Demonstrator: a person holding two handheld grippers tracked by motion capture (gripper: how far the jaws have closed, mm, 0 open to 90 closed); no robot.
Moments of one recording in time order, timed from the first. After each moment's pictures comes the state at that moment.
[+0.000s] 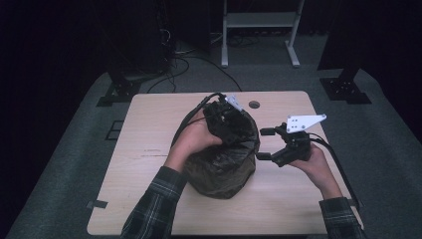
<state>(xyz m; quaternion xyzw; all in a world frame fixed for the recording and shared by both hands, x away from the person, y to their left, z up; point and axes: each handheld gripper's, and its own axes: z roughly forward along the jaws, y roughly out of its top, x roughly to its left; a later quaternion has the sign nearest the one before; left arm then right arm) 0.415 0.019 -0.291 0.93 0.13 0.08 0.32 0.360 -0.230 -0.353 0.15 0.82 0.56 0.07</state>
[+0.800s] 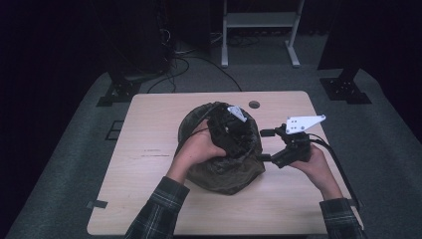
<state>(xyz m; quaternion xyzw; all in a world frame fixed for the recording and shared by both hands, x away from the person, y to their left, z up) 0.400 0.006 -0.322 0.94 0.13 0.03 0.31 0.359 -0.229 -0.355 0.15 0.82 0.55 0.06</state>
